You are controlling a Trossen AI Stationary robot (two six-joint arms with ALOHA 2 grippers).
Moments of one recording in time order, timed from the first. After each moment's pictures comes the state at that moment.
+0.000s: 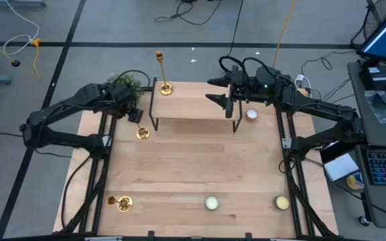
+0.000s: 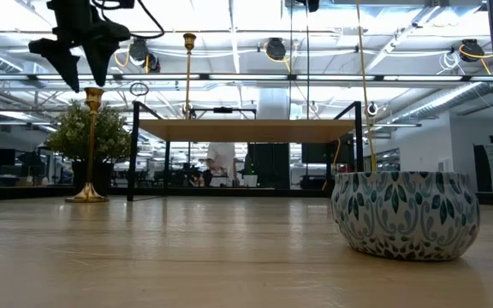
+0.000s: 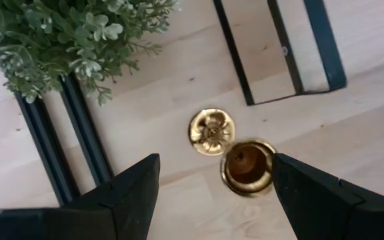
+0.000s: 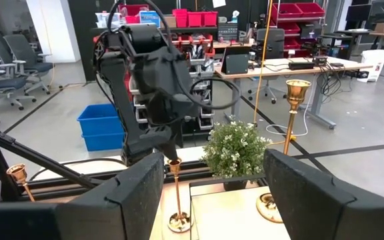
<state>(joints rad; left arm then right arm) 0.48 1.11 1.19 -1.37 -0.15 -0.74 -0.31 1.28 1.31 -0.06 -0.16 0.03</state>
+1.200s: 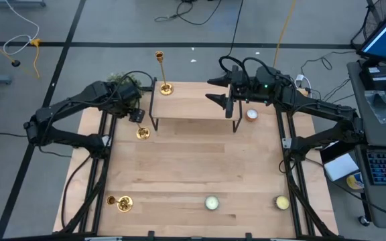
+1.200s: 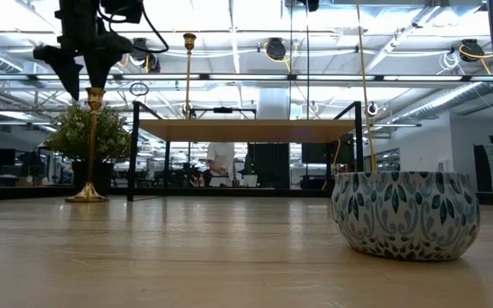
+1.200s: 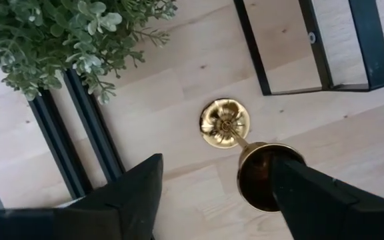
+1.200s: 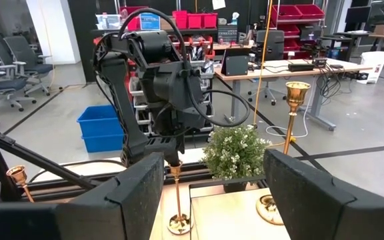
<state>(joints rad) 0.52 1.17 1.19 -1.41 -0.12 -0.70 -0.31 1.28 1.31 -0.05 -0.16 0.03</state>
